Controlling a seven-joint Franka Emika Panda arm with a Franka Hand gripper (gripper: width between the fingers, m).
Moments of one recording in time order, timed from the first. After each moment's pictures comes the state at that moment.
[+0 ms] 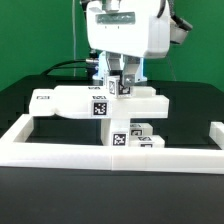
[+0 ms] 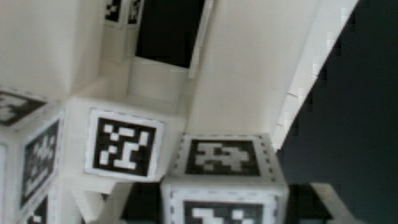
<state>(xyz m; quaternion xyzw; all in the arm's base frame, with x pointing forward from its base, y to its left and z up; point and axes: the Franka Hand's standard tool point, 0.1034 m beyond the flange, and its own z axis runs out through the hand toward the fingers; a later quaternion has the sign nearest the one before) 0.617 -0.044 0.120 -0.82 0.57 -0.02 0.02</state>
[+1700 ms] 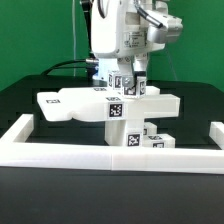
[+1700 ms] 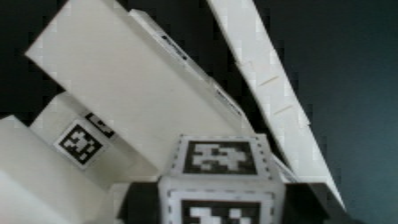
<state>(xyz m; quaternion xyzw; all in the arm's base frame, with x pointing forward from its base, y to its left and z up) 0.619 -0.024 0.119 -0.52 0.85 0.01 0.05</state>
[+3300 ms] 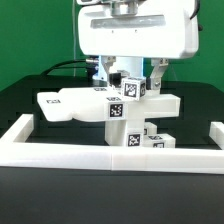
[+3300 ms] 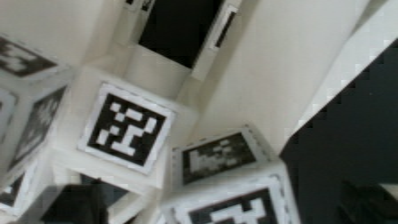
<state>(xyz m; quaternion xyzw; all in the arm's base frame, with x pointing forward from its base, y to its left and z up) 0.619 -0.027 0.115 -0.93 0.36 -0.01 0.04</state>
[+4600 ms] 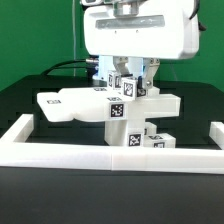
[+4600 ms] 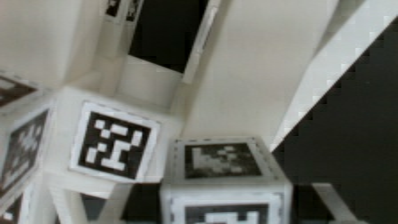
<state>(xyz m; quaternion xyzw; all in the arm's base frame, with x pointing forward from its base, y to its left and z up) 0.619 -0.023 0.115 -0.89 0.45 -0.01 0.04</state>
